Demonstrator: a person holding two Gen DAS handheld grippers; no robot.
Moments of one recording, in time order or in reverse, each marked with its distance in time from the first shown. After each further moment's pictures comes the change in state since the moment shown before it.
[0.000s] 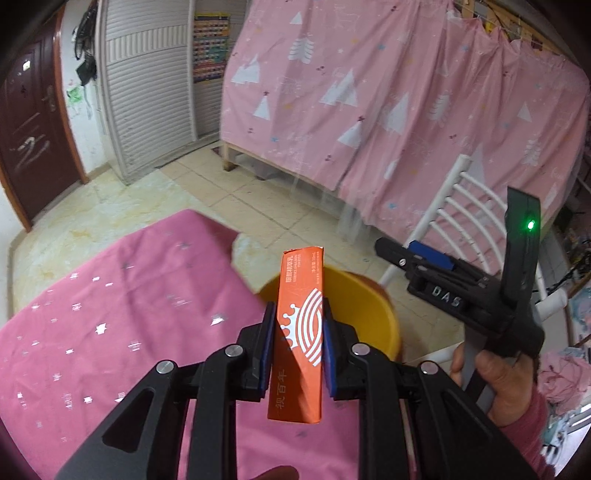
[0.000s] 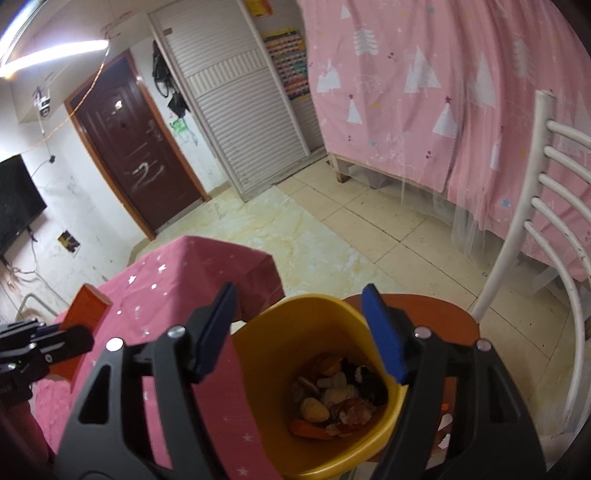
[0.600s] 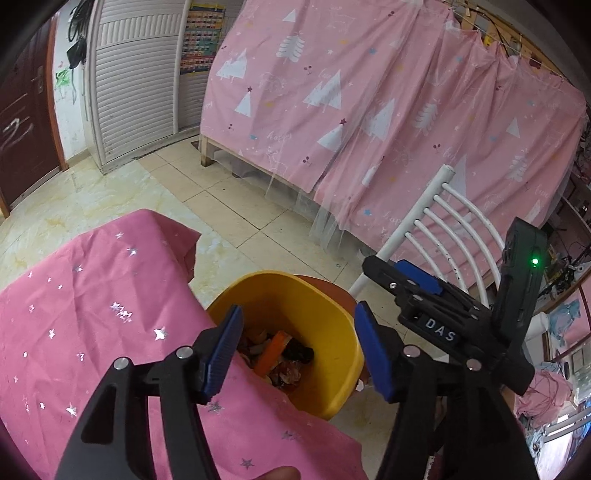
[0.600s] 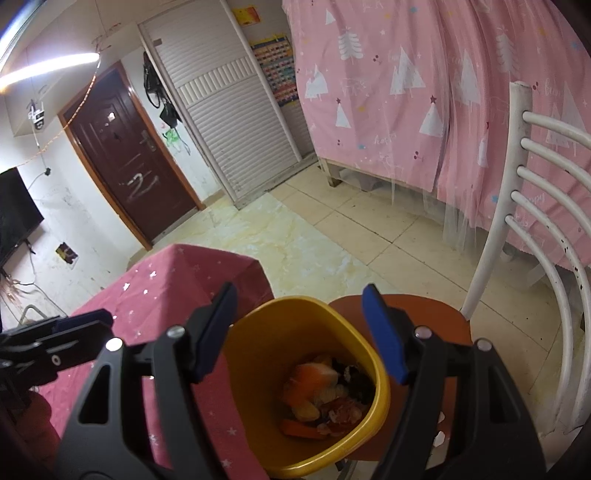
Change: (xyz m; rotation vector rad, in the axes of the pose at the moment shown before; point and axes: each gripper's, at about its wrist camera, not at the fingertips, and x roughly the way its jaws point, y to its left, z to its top) left arm 0.024 -0.017 0.005 -0.057 0.000 -0.091; right arm -0.011 -0.012 -0.001 0.021 -0.018 0.000
